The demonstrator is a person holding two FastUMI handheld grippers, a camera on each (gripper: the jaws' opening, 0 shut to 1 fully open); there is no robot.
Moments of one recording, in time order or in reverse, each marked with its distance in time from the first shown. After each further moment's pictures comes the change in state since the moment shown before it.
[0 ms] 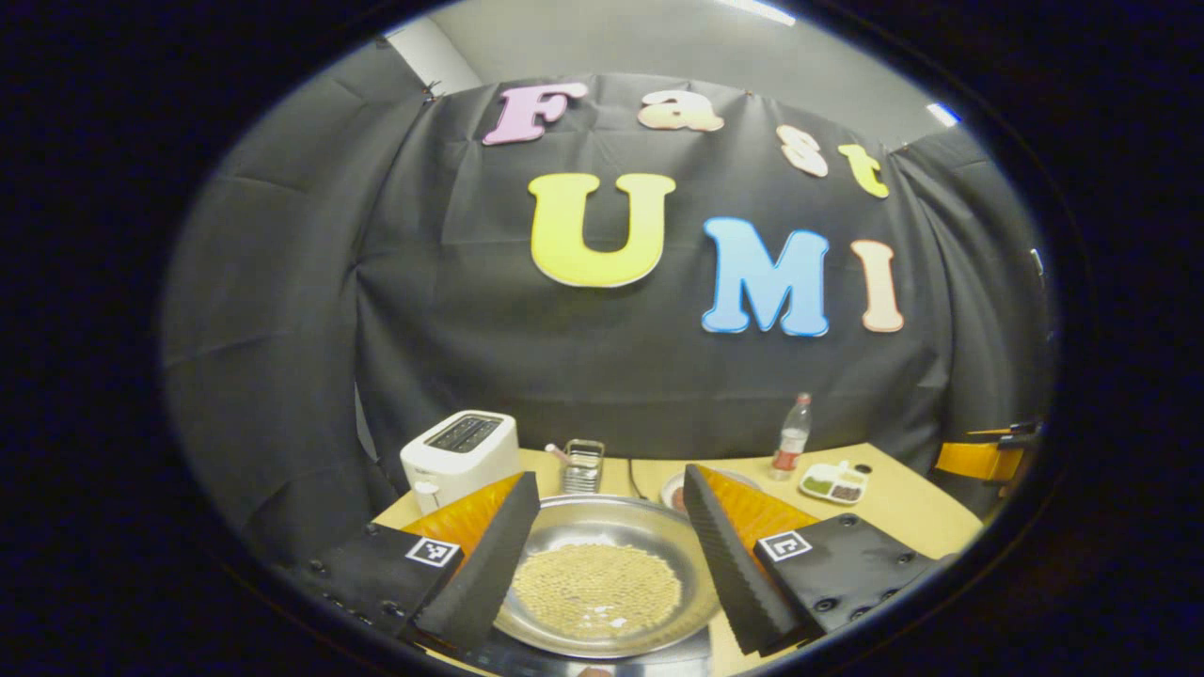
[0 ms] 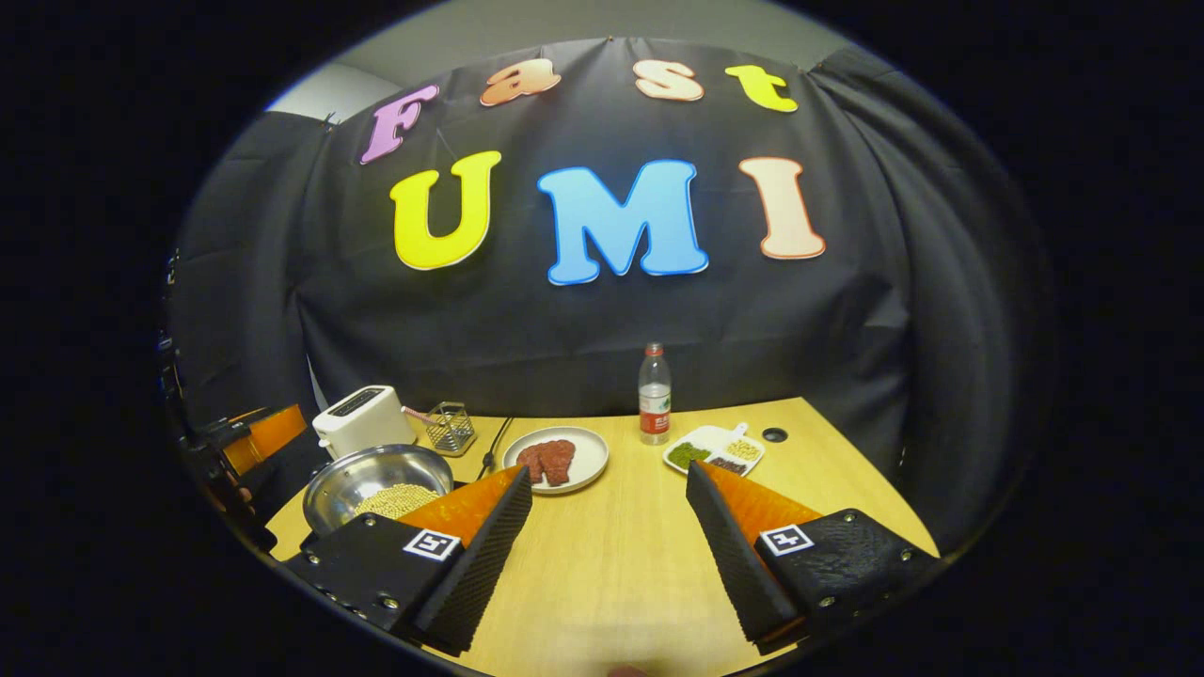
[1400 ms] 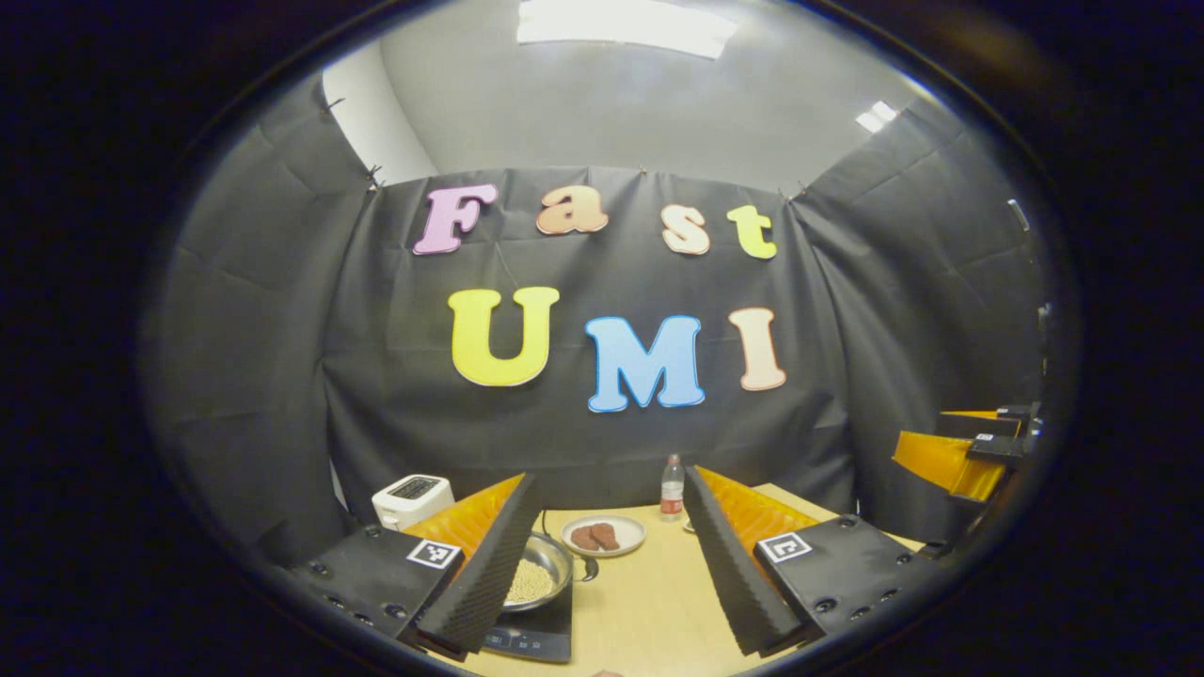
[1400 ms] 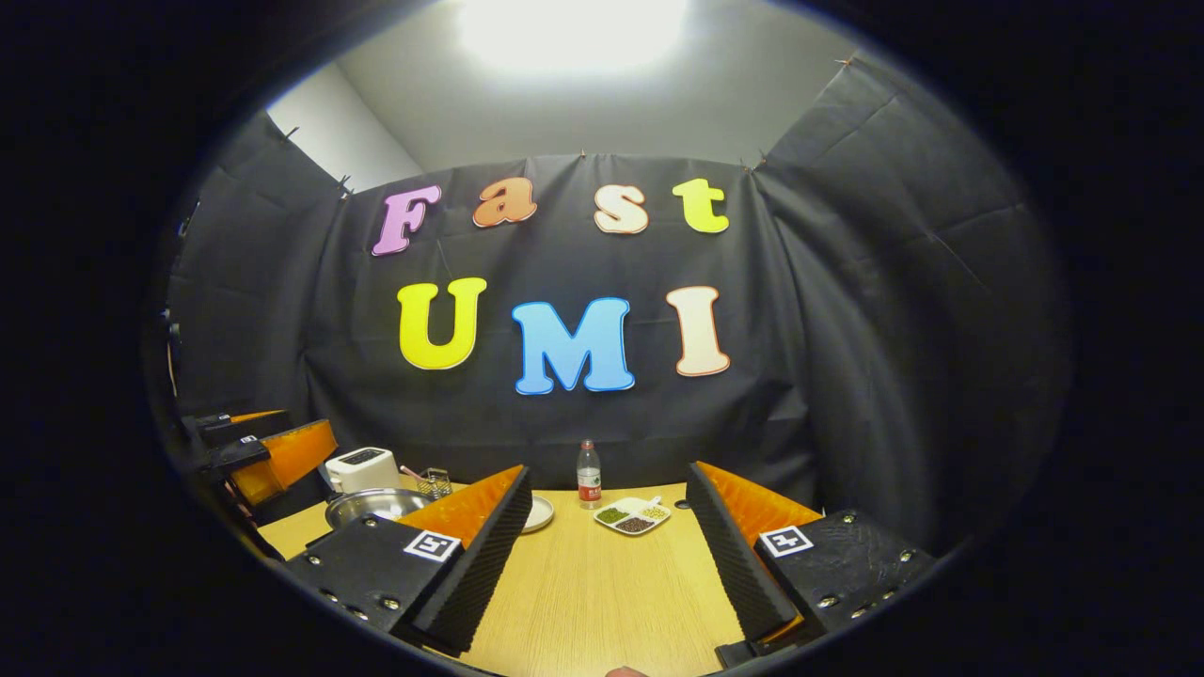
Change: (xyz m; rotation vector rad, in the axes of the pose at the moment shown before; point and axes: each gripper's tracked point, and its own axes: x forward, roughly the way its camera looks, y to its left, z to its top) left arm -0.199 -0.157 0.085 0.090 -0.198 -0.149; right arm -0.206 -0.056 0.057 -0.022 -0.319 -0.093
